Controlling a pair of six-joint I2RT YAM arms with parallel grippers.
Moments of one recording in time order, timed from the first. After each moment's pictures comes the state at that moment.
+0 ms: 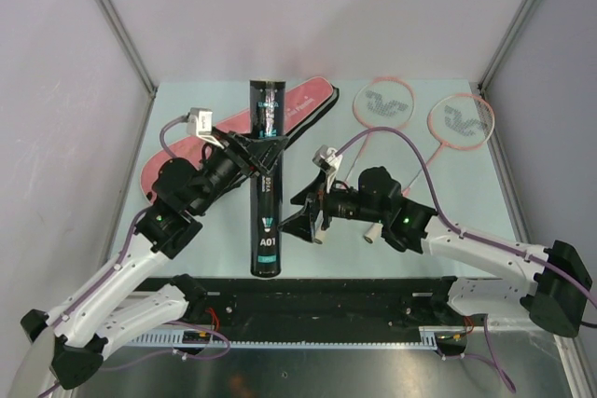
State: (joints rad) left arm -0.68 0.81 0.86 0.14 -0.01 -0.61; right arm 0.99 1.15 0.83 0.23 -0.36 0.42
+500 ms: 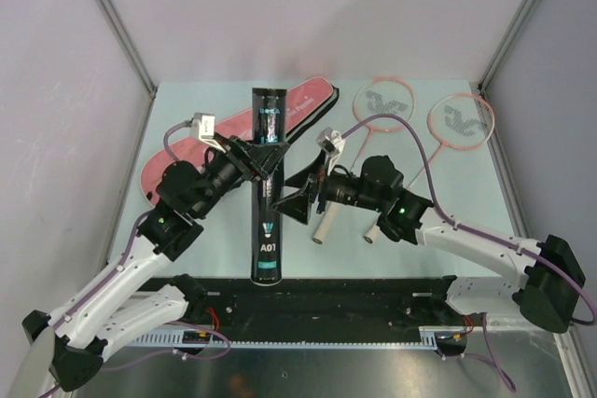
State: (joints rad) left arm -0.67 0.80 0.81 0.14 0.00 -0.65; right arm 0.93 1.20 0.87 0.36 -0.39 0.48
